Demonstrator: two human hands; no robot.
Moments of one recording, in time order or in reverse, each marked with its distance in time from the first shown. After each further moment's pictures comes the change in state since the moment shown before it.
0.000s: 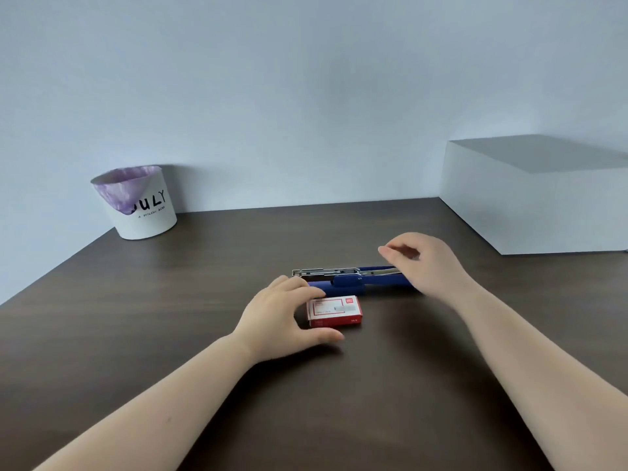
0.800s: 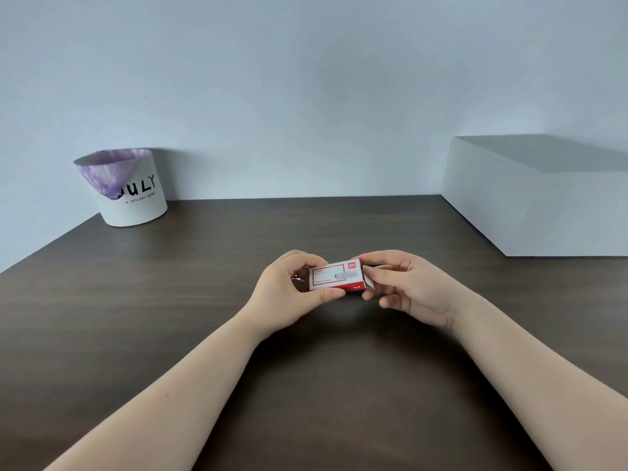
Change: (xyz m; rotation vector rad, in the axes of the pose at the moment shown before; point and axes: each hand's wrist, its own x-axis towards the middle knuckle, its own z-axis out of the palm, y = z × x) left_hand 0.028 -0.001 0.008 -0.651 0.190 -0.151; right_hand -0.014 -0.010 0.016 0.806 -0.472 0.368
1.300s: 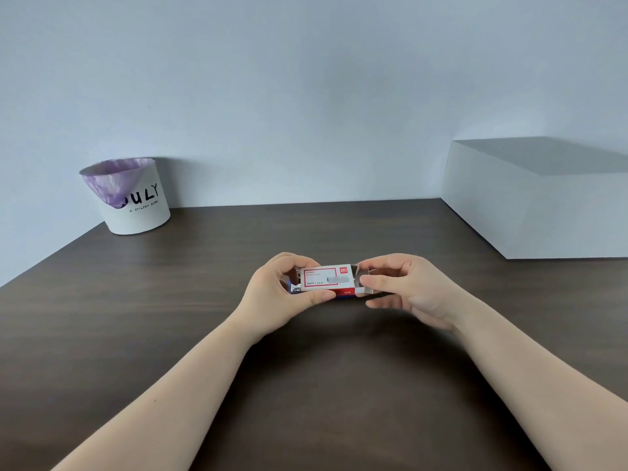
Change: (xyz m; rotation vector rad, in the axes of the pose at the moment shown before) left_hand -0.003 0.003 -0.012 -0.028 0.020 -0.069; right_hand -0.002 -0.002 0.001 -0.047 0.030 -0.071
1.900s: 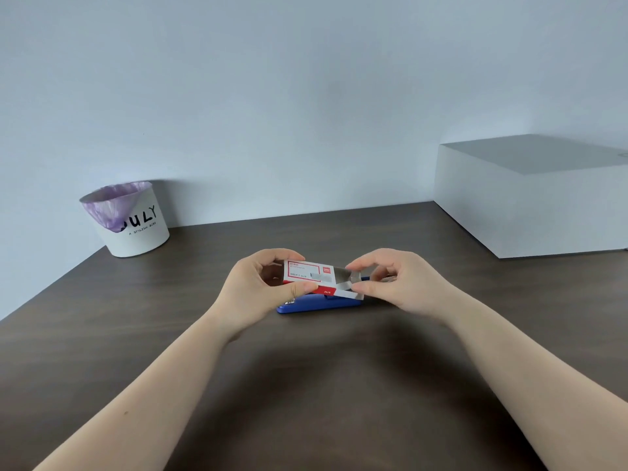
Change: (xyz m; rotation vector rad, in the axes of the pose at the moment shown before) left_hand 0.007 0.031 -0.022 -0.096 -0.064 -0.048; right_hand -0.006 -0.017 -0.004 -0.710 0.114 -0.253
